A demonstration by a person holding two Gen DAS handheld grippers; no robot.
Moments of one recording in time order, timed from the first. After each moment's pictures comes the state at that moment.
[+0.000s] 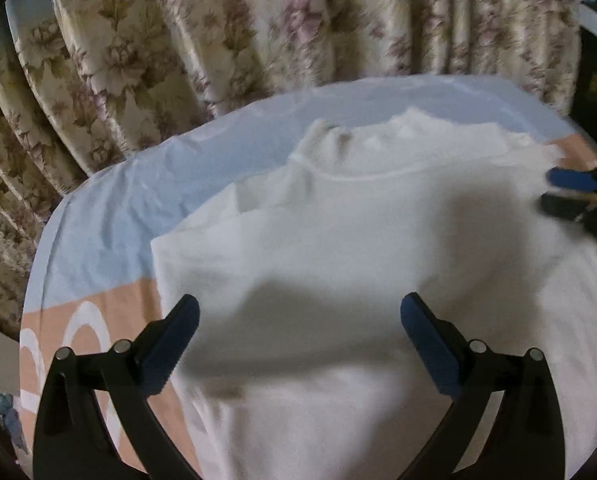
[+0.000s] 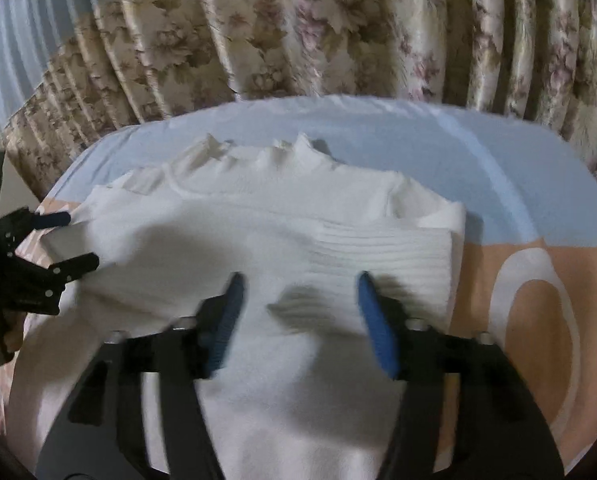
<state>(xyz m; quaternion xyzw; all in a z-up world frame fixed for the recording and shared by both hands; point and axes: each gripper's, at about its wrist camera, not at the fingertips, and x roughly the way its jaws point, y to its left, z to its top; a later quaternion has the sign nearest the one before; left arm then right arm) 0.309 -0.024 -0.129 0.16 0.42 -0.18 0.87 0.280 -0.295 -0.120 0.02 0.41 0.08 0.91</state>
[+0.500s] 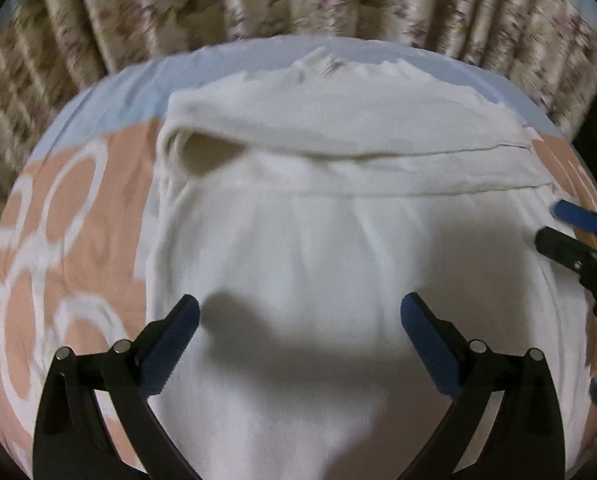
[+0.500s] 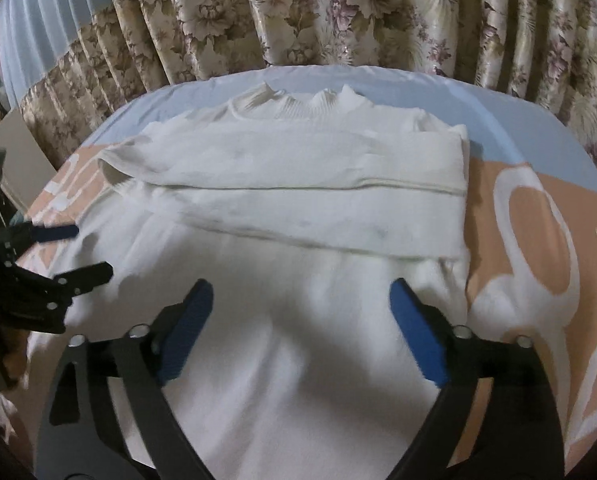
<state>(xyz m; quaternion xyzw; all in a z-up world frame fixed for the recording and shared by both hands) 0.213 -0.004 -0.158 0.05 0.50 -0.12 0.86 0.183 -0.264 -0.125 0.02 0.44 0.10 0.89</state>
